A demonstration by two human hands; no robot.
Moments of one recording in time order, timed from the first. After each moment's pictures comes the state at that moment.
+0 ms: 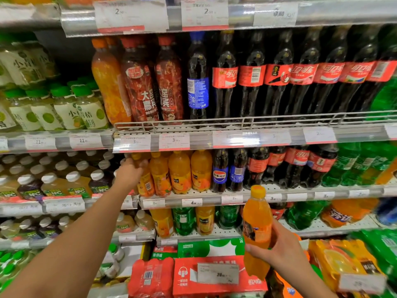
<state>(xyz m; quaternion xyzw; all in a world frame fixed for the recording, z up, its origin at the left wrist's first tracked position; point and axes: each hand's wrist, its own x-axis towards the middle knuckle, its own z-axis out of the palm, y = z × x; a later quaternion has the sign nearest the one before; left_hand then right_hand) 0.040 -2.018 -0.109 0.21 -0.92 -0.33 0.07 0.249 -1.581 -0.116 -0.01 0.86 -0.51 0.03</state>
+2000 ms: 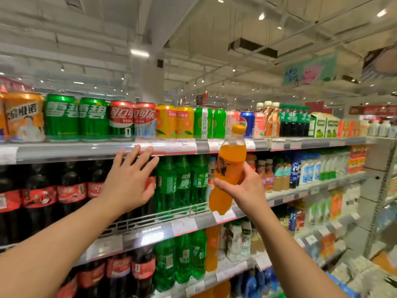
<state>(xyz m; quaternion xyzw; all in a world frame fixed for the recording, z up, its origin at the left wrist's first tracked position) 0.036 -1.426 0.185 -0.29 -0.85 0.07 0.43 0.167 -1.131 0.179 -0.04 0.80 -0.46 -0.39</state>
